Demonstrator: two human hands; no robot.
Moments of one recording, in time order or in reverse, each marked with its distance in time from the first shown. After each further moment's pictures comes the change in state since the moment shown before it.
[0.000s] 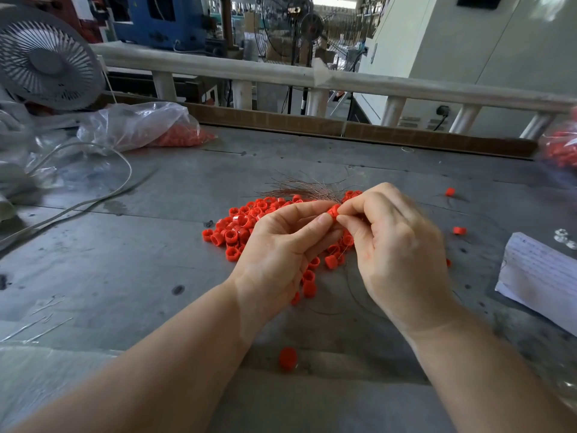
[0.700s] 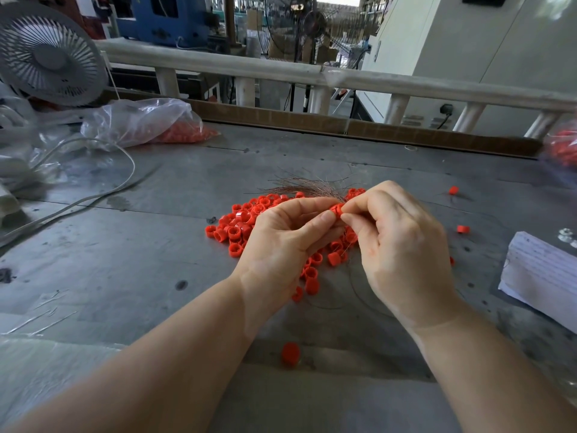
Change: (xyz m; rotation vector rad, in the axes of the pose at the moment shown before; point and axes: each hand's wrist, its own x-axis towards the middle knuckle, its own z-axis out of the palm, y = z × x) left_hand -0.001 0.001 0.000 0.112 0.016 0.058; right_hand 0.000 0.002 0.000 0.043 -0.036 0.004
